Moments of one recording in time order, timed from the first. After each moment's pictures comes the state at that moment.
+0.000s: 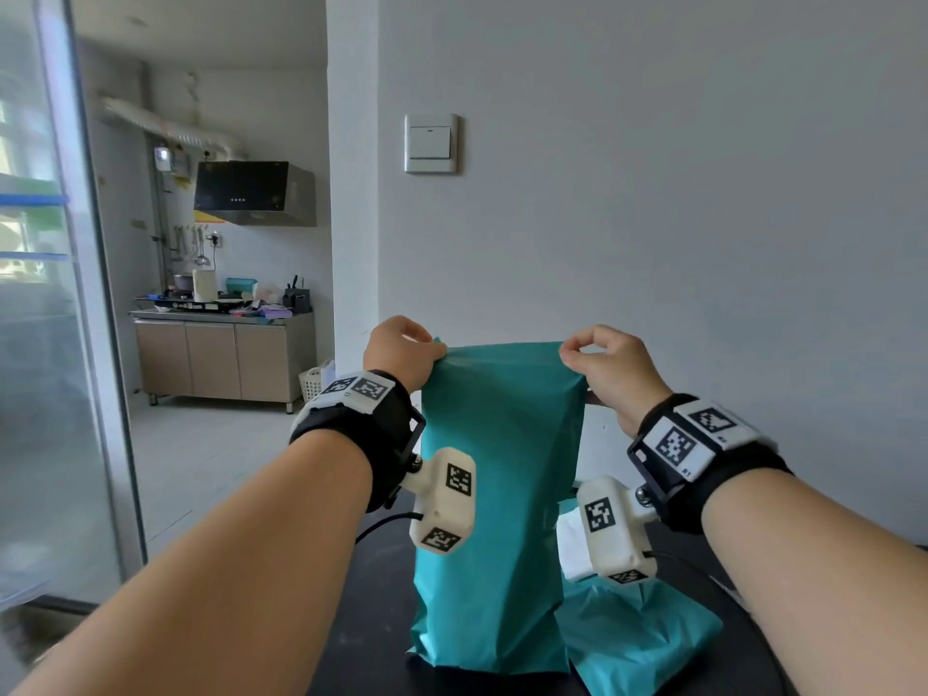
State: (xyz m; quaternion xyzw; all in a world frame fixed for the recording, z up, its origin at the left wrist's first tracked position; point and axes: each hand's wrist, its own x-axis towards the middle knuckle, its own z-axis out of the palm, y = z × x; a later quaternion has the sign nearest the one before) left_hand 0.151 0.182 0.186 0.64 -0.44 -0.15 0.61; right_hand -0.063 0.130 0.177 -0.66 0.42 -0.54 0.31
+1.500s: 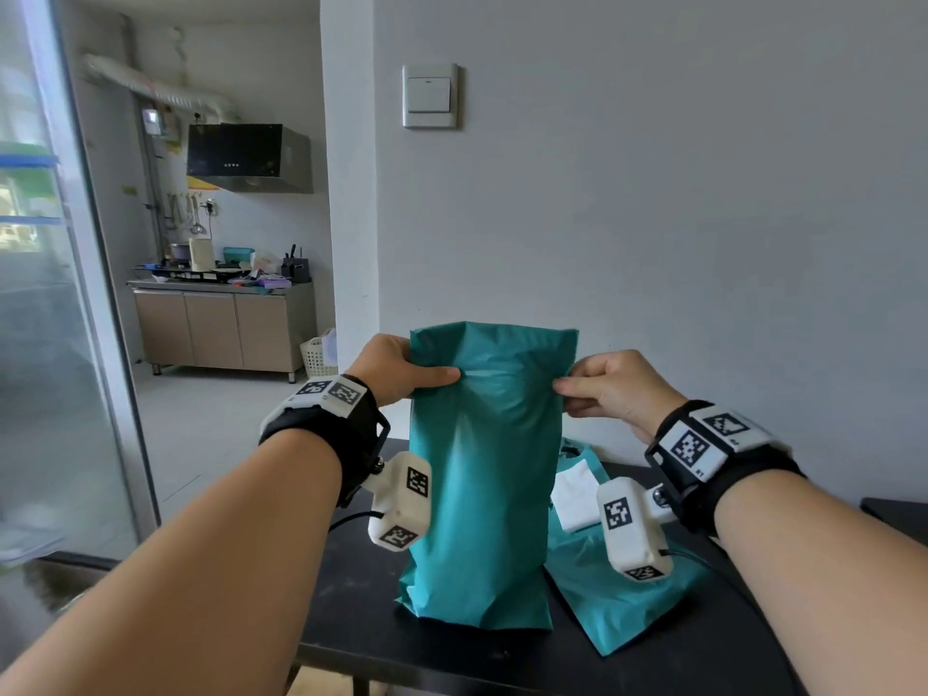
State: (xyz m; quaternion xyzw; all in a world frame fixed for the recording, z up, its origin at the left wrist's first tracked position) left_hand 0.167 0.198 0.136 0.59 -0.56 -0.28 0.51; right_hand -0.082 0.134 0.127 -0.70 0.40 -0.41 0.43
